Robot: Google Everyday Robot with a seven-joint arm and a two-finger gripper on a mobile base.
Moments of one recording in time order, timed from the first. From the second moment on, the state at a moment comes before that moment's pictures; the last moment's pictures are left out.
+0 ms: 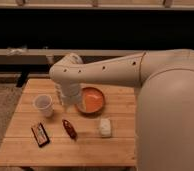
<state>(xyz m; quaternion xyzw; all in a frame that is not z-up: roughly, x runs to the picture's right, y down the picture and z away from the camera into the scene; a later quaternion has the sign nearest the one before) -0.104 0.102 0.703 -0.26 0.23 0.64 0.68</state>
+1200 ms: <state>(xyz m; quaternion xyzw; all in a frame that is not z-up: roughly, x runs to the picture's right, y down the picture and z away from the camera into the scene) -0.096 0.083 0.719 -0.24 0.22 0.65 0.69</state>
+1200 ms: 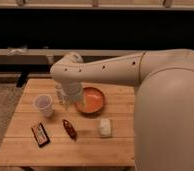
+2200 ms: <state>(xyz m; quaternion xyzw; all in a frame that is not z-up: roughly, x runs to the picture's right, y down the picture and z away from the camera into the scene) -0.156 0.005 0.800 -0.31 0.05 0.59 0.74</state>
